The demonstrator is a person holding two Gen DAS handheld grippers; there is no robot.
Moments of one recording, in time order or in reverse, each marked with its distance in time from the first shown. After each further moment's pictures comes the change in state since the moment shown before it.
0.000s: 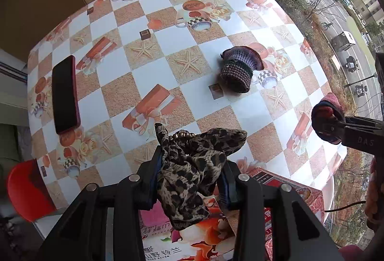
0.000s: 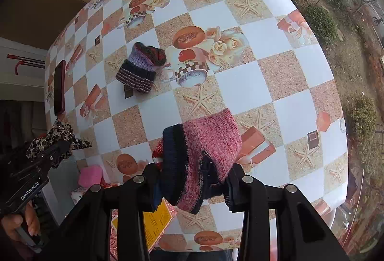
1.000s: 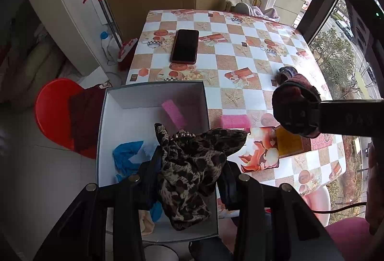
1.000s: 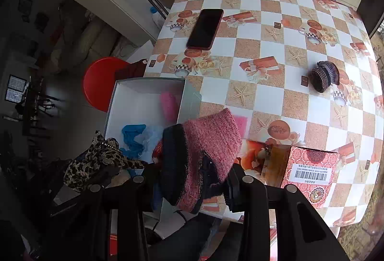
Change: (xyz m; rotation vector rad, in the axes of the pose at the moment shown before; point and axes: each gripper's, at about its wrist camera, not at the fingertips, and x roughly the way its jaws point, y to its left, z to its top) left arm -0.135 0.103 -0.235 -0.418 -0.237 0.147; right arm -0.041 0.266 -0.149 -0.543 -0.002 0.163
